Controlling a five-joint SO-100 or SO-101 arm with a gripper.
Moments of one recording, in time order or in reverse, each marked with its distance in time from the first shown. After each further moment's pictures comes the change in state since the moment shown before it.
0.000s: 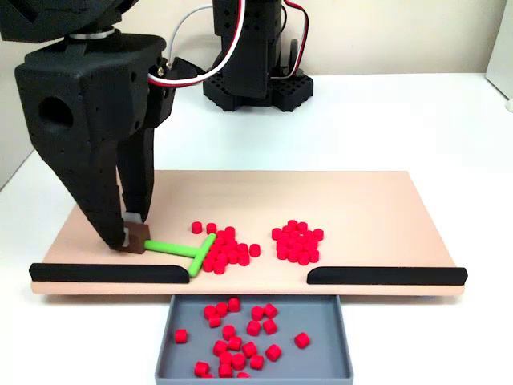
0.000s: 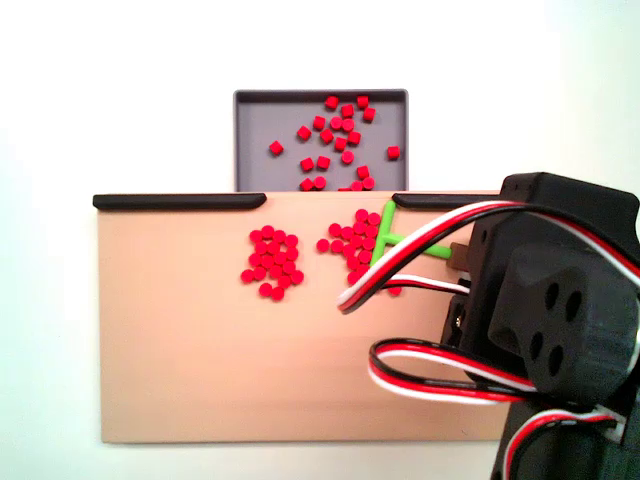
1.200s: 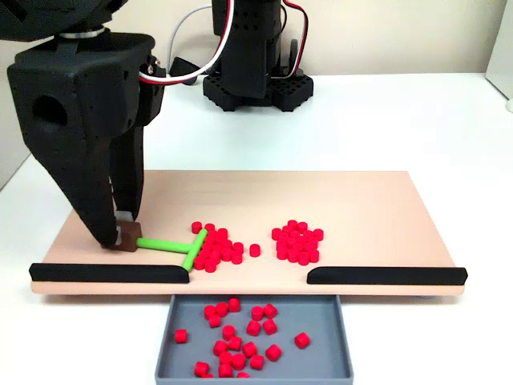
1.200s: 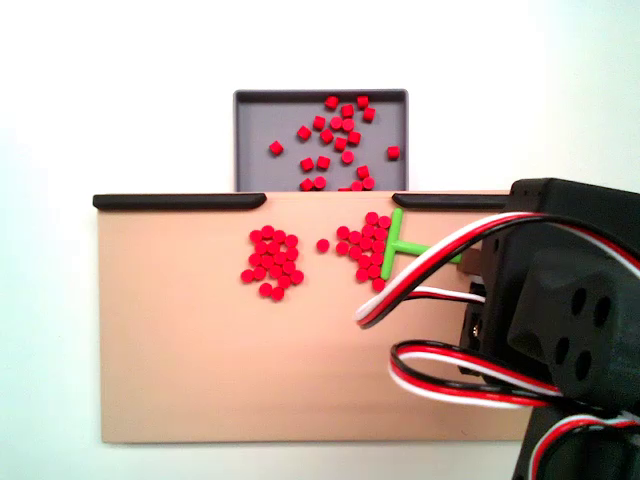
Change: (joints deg) arm 1.1 0.0 0.0 0.0 -5.1
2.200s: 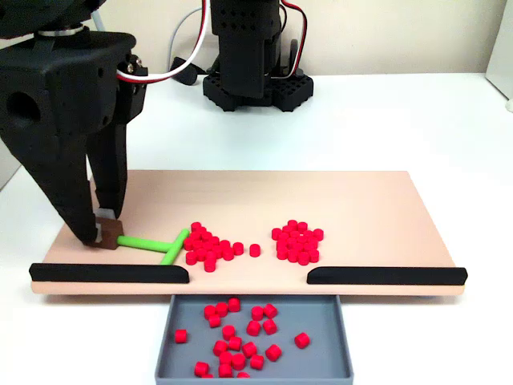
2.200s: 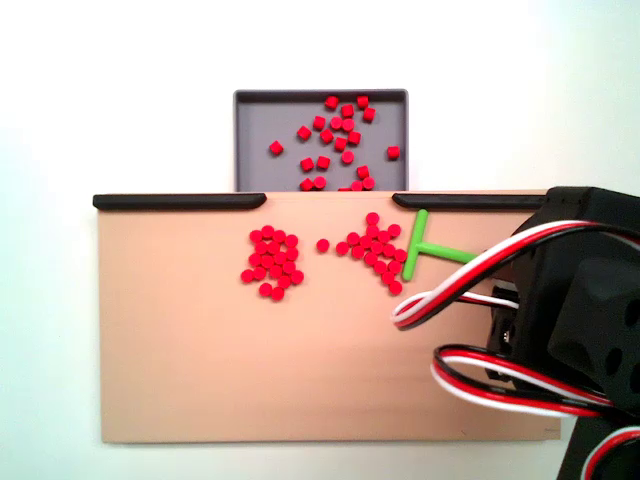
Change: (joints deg) arm 2.4 0.0 0.0 -0.4 0.0
